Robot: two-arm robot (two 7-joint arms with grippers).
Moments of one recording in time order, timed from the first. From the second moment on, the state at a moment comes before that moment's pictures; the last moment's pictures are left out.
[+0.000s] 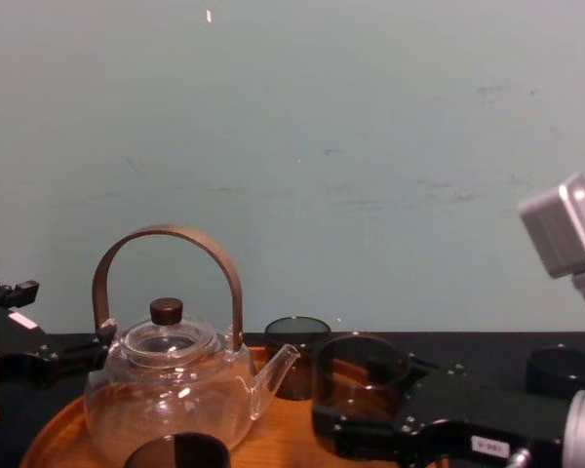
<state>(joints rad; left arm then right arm) -0.20 0.60 0.45 -1.41 -0.25 -0.12 0.03 0.30 0.35 -0.50 -1.30 0.28 -0.07 0.56</state>
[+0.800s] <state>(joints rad) -0.20 0.60 0.45 -1.41 -0.25 -0.12 0.03 0.34 0.29 -0.55 -1.16 0.31 -0.13 0.61</state>
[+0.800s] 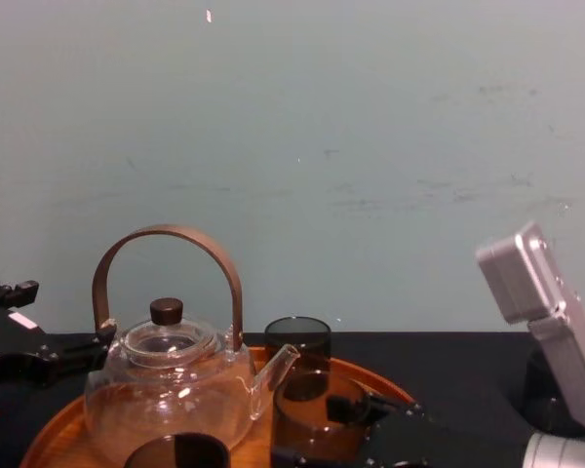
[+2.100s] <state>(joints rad) -0.20 0.60 0.45 -1.41 -0.25 -0.12 0.03 0.38 0.24 -0.57 -1.03 0.31 -0.20 0.65</state>
